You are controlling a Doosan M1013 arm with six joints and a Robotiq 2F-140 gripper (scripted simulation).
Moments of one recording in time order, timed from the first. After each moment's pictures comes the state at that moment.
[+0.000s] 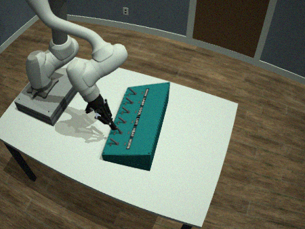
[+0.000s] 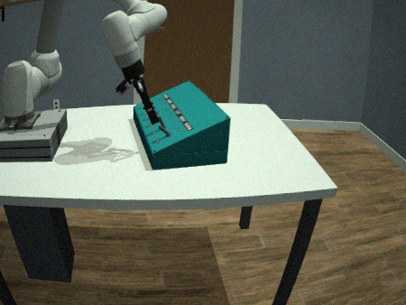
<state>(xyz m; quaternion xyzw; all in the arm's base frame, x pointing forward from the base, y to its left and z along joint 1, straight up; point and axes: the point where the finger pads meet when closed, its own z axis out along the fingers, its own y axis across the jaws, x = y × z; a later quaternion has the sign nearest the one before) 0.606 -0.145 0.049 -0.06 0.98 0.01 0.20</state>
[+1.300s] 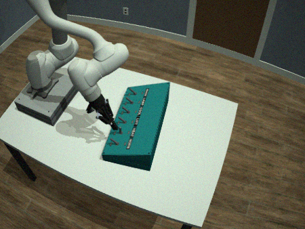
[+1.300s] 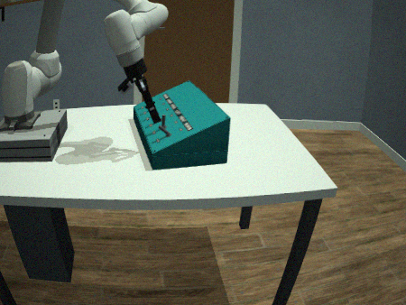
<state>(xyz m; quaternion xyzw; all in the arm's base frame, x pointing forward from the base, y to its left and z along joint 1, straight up) 0.613 -0.144 0.052 -0.06 0.98 0.01 0.20</state>
